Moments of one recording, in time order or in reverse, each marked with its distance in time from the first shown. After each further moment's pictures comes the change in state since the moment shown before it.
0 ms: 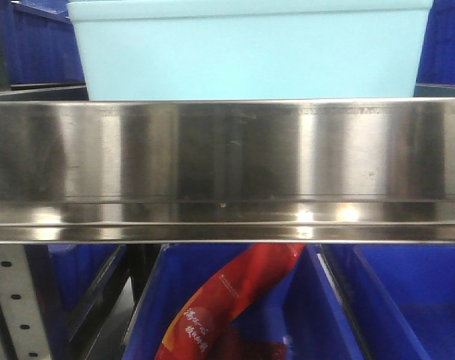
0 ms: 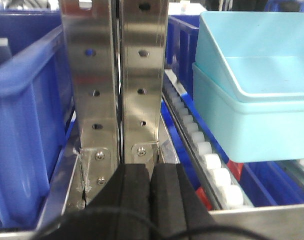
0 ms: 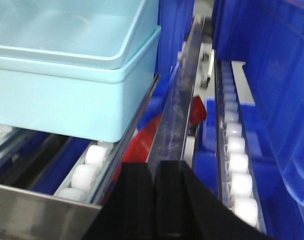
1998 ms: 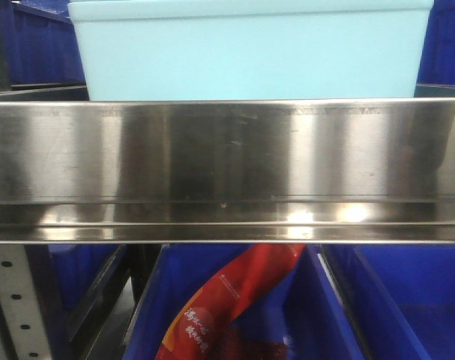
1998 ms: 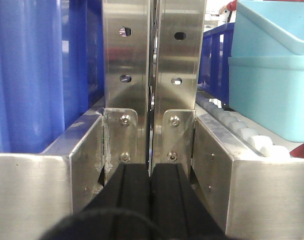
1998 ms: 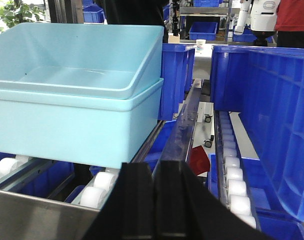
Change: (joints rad) left arm 0.185 -0.240 0.583 -0.190 -0.545 0.189; right arm 0.000 -0.269 0.148 -0.002 -0.099 0.001
